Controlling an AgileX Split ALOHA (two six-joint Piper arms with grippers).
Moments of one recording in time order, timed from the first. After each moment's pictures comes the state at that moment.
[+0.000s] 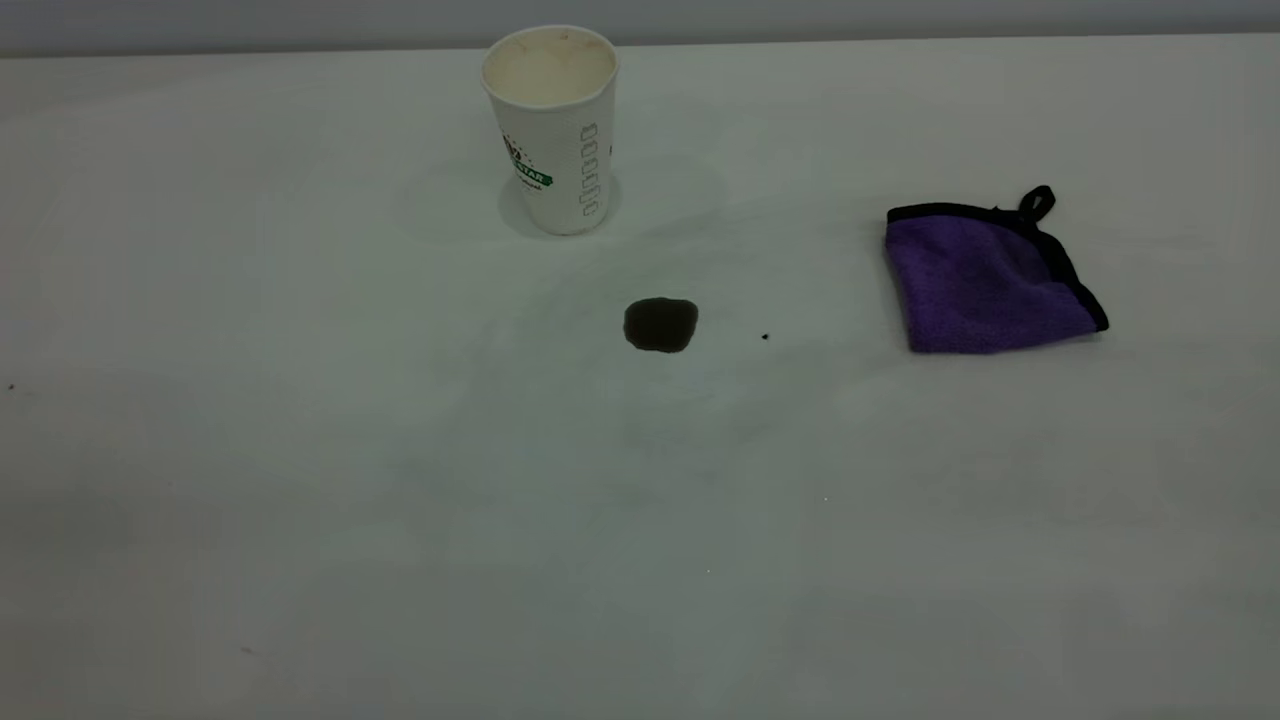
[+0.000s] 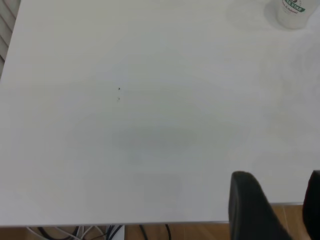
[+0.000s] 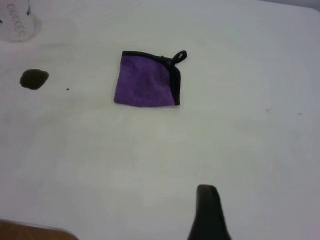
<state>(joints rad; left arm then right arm) -0.02 -0.02 -0.49 0.00 1.13 -0.01 -0.01 -0.02 -0.47 0.08 1.14 -0.14</state>
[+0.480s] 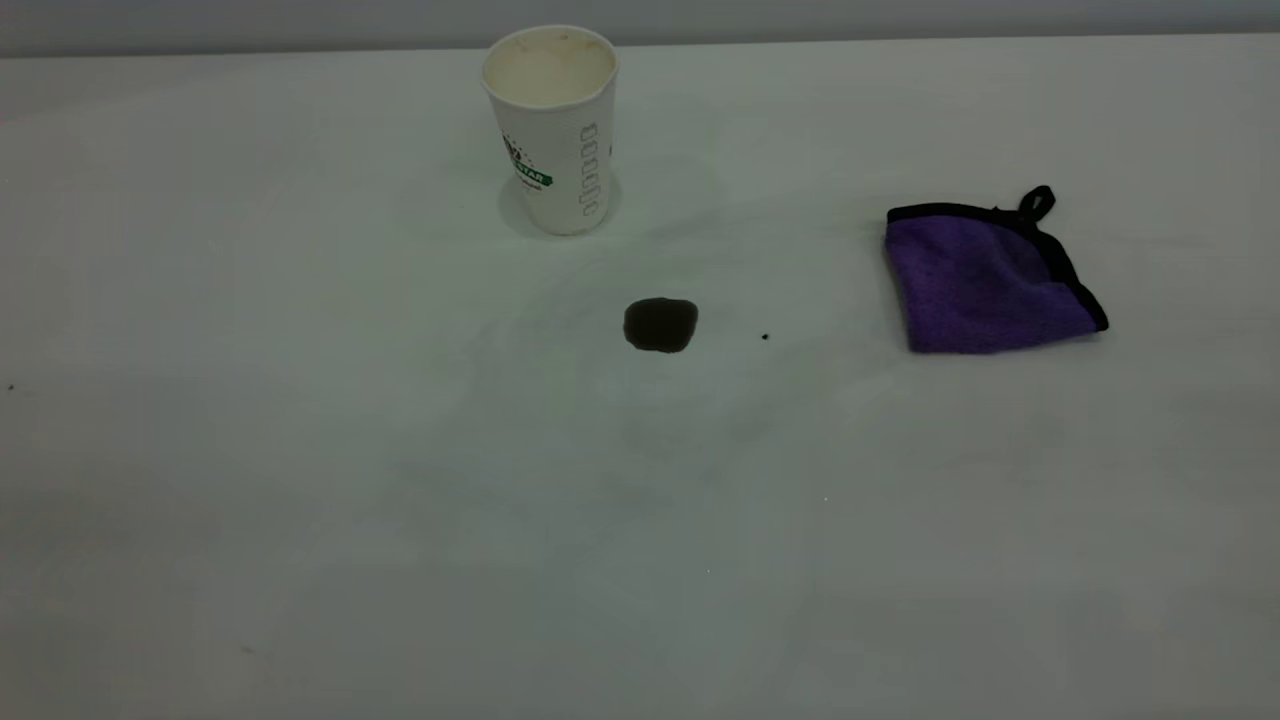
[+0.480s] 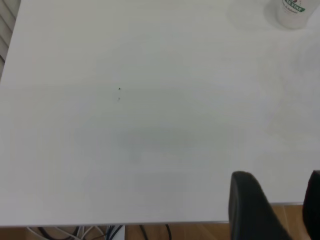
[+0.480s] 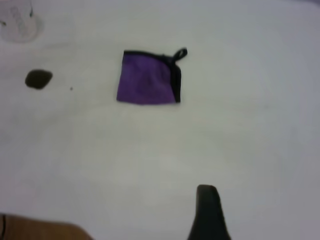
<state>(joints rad) -0.02 -0.02 -0.49 0.00 1.13 -0.01 -0.01 0.20 -0.62 0.07 1.16 -0.12</state>
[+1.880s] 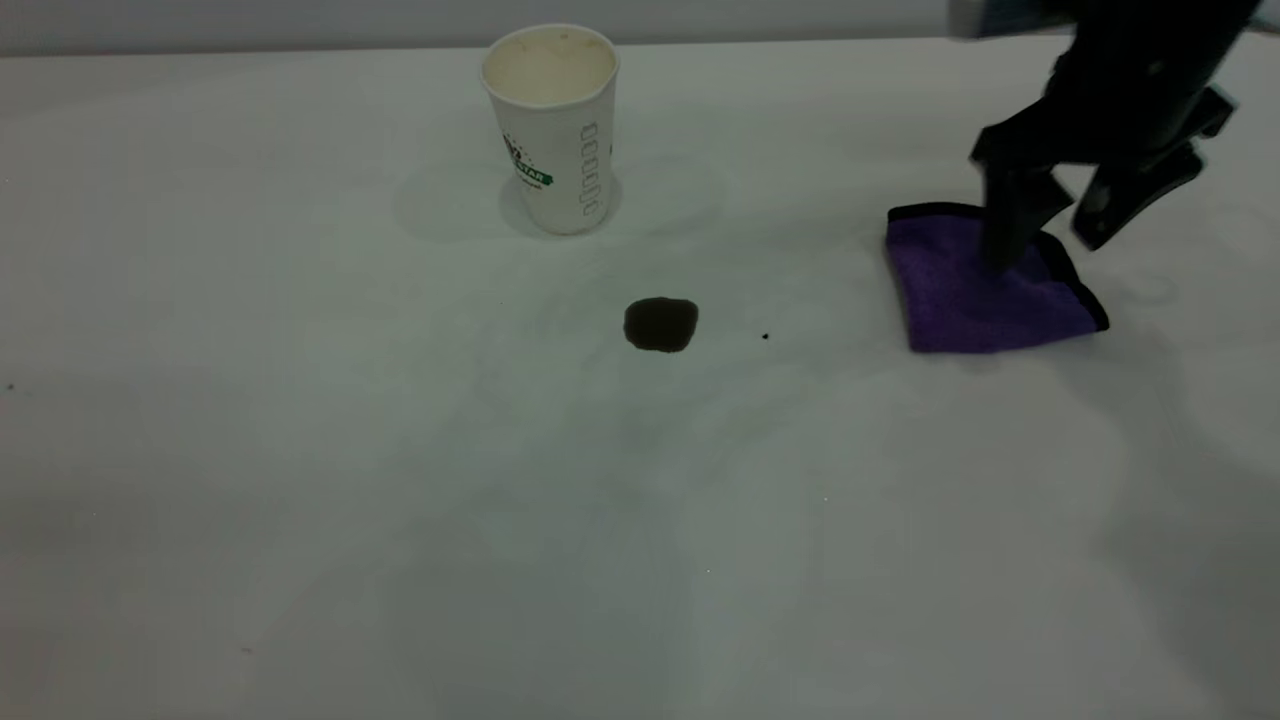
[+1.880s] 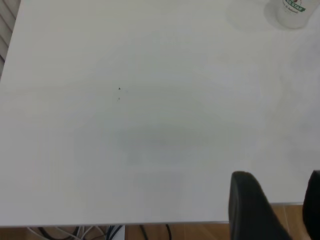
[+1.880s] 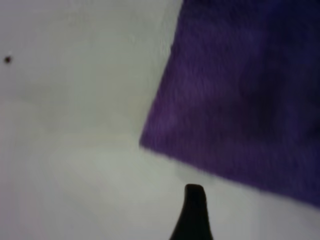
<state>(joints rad) -0.02 -0.02 -0.49 0.00 1.13 -0.01 0.15 2.29 -1.36 0.20 0.59 -0.32</state>
